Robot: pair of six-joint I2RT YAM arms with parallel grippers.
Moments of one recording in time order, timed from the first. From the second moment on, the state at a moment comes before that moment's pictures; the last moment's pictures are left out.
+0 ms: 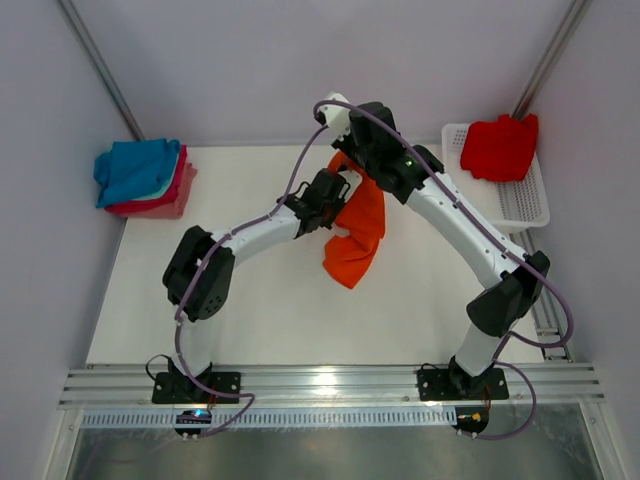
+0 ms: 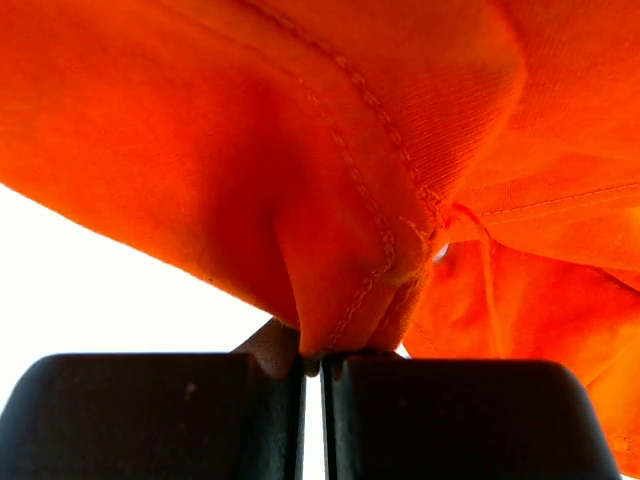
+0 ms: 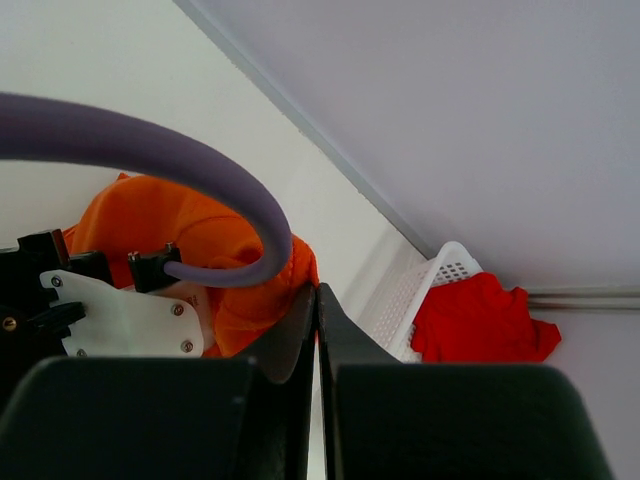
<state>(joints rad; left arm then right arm) -0.72 1.97 1.52 -0.29 -0.24 0.13 0.65 1.73 1.91 -0.61 0.40 -0.52</state>
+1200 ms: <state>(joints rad) -0.35 1.55 1.76 -0.57 -0.27 0.26 0.66 1.65 1.64 -0.35 0.54 -0.65</state>
